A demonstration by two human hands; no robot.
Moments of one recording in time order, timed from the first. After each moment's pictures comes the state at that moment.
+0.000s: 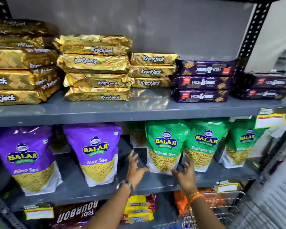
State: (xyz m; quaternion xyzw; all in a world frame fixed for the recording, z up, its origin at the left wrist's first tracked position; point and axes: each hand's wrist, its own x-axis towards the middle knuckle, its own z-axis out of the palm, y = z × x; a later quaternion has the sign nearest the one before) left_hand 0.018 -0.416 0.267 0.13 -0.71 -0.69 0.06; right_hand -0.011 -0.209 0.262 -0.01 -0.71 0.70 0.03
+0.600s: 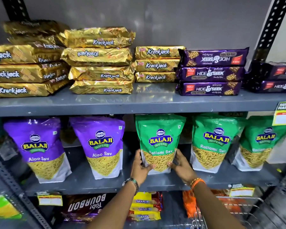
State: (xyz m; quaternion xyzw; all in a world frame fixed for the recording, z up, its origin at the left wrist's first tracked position) left_hand 0.009 -0.417 0.231 0.10 -0.74 -0.65 0.13; right_hand -0.050 -0.223 0.257 0.17 -0.75 0.62 -0.13
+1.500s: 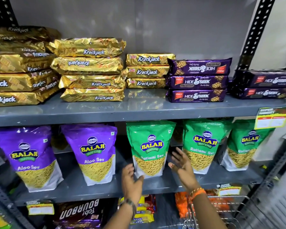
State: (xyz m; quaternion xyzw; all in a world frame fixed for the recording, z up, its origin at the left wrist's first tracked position) left_hand 0.054 -0.380 0.244 0.23 -0.67 -0.67 0.24; right_hand -0.041 -0.191 0.263 0.09 -0.65 0.75 -0.04
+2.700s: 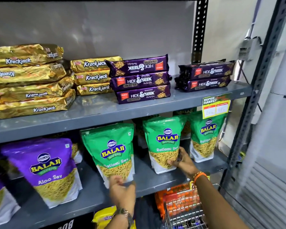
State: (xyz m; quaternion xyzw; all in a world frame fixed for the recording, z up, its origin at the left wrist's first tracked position) left_hand 0.027 -0.289 0.242 0.25 -0.68 -0.61 0.31; right_hand -0.102 -0.047 0.252 0.06 -0.71 0.70 -0.06
